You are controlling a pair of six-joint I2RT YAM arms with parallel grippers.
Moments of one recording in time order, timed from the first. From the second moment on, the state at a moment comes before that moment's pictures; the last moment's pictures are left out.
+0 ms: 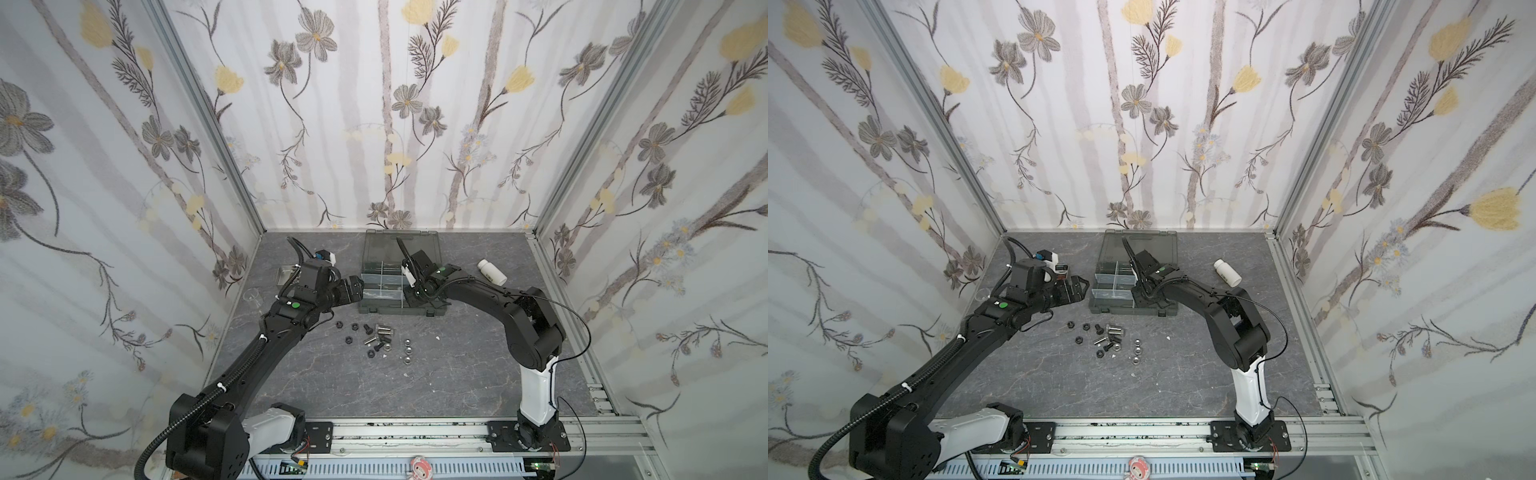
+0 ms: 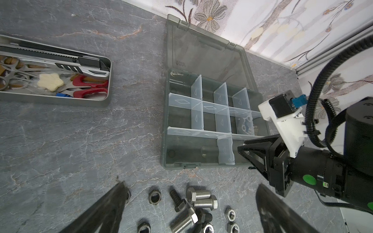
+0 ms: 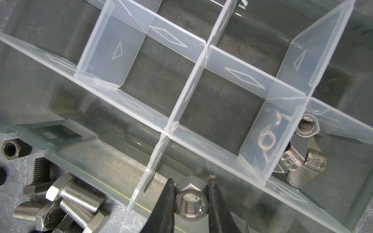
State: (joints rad) left arm -0.34 1.19 0.92 -0.40 0.13 -0.50; right arm 0.67 2.00 1.51 -0.60 0.03 0.20
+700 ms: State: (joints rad) left arm -0.50 1.19 1.00 -0.53 0.14 -0.39; right arm 0.66 1.87 1.45 -0.58 0.02 0.22
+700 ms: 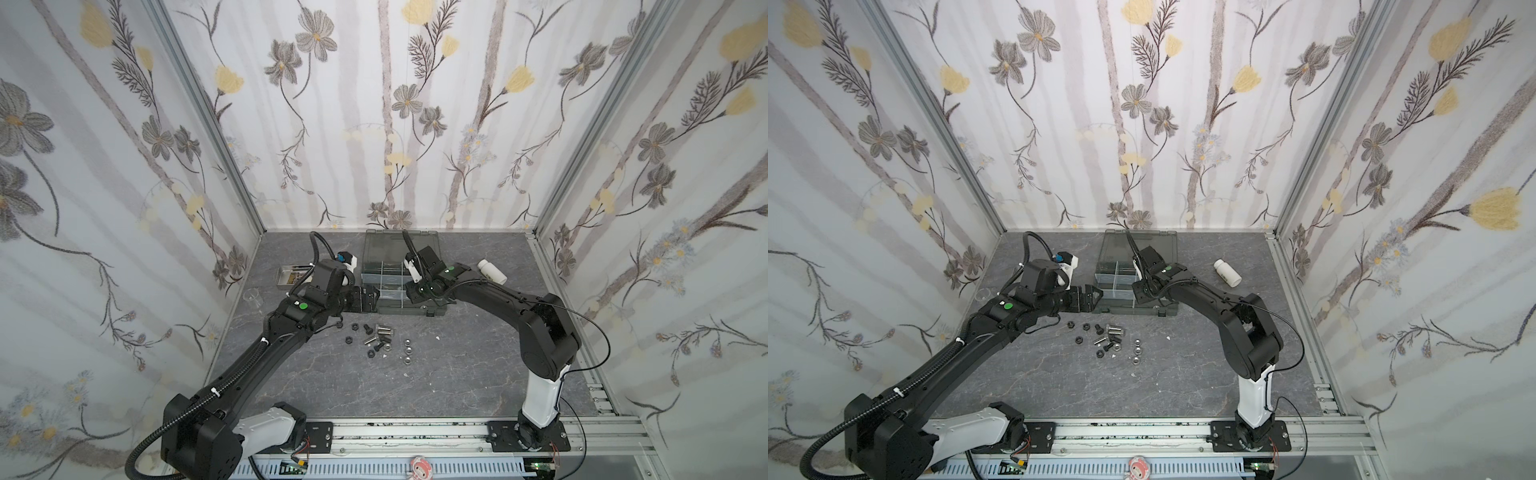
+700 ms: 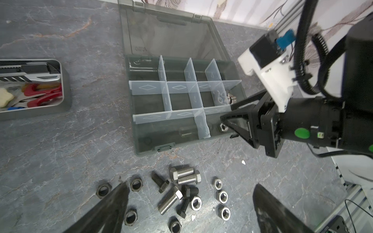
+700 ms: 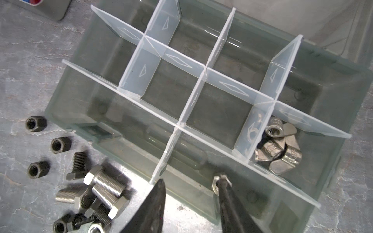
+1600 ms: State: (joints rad) left arm -0.88 1.40 1.02 -0.66 -0.08 -0.52; right arm 0.54 1.34 1.05 -0.47 0.03 0.28
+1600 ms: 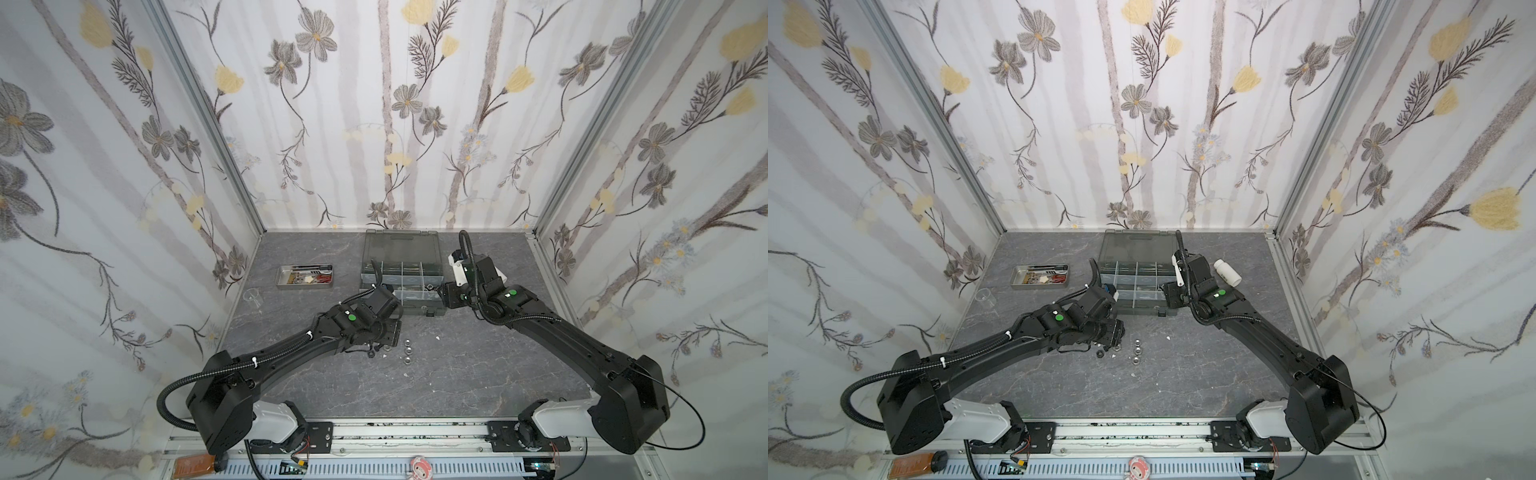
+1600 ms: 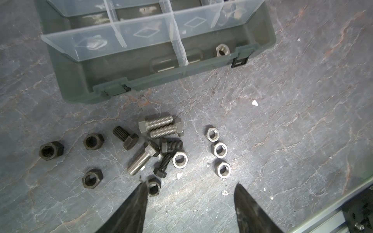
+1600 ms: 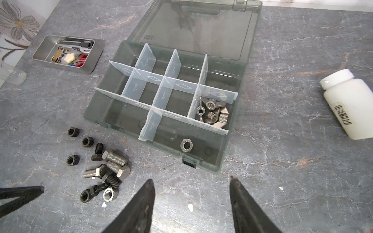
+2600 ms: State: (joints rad) left arm -0.99 1.89 1.28 -0.70 -0.16 -0.69; right arm 0.47 1.05 0.80 -0.36 0.09 0.31
